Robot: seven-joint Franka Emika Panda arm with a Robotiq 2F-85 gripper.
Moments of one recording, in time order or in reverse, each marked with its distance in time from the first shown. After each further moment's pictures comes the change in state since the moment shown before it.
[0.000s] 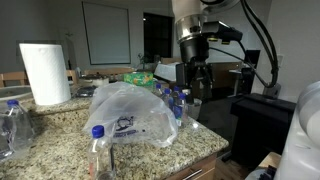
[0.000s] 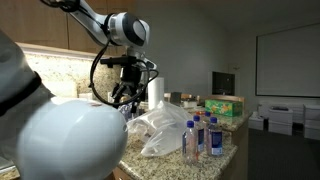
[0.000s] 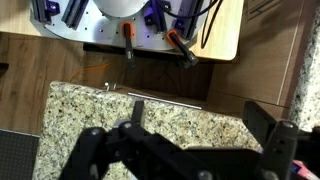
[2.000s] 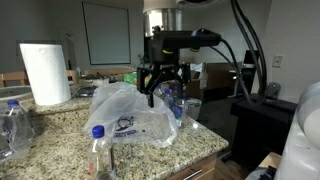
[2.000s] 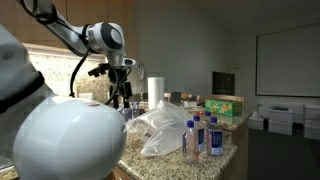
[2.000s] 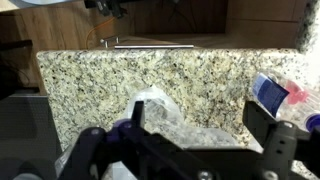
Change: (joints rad) arm -0.032 0.048 0.304 0.050 -0.005 0.282 0.450
